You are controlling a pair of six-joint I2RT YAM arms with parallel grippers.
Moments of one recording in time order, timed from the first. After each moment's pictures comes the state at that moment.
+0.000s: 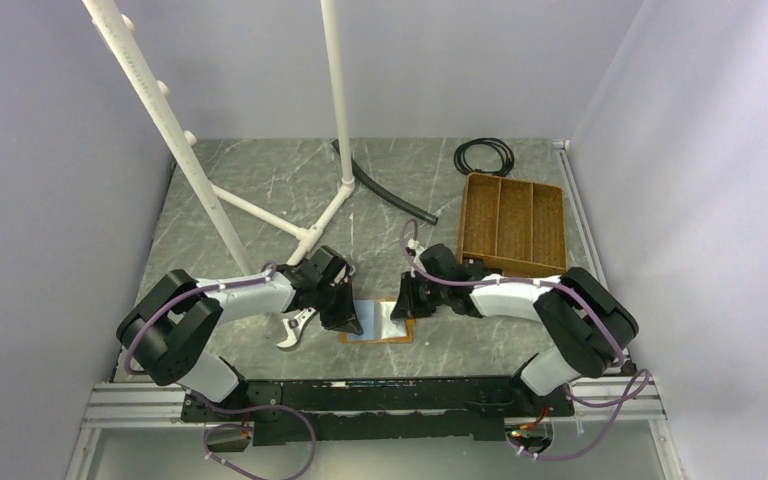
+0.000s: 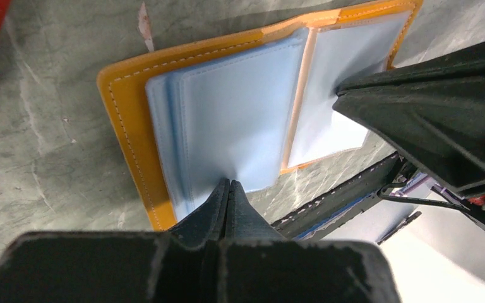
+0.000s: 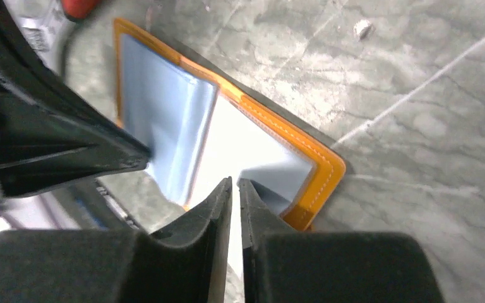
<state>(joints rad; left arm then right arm) -0.73 1.51 0.68 -0.26 0.35 -0.88 0.74 1.49 0.61 0.04 -0.35 0.60</state>
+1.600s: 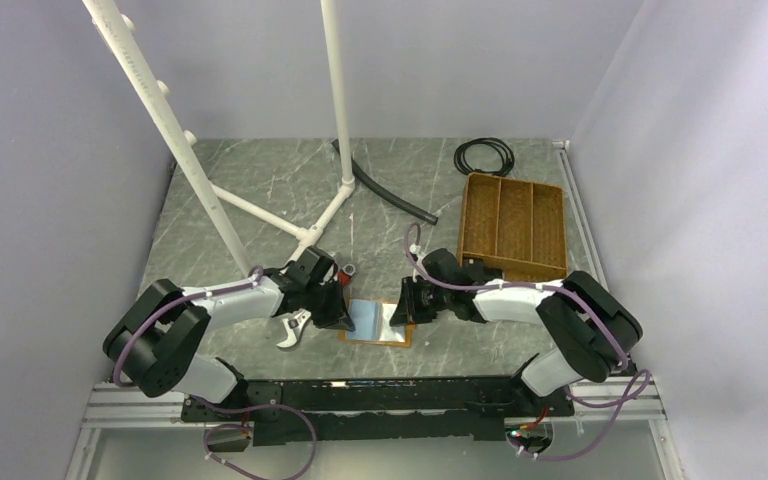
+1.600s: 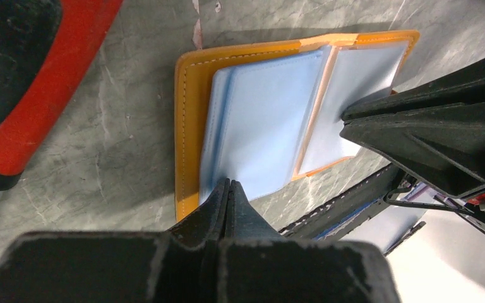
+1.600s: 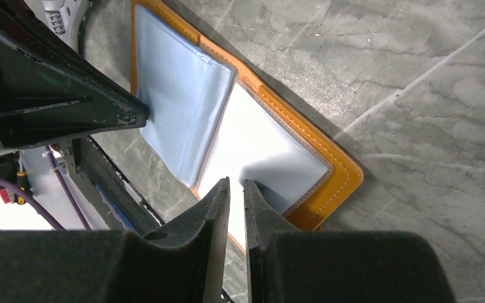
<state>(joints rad) -0.68 1.44 0.61 -0.22 0.33 -0.83 0.71 1.50 0.53 0.11 -0.43 0.66</state>
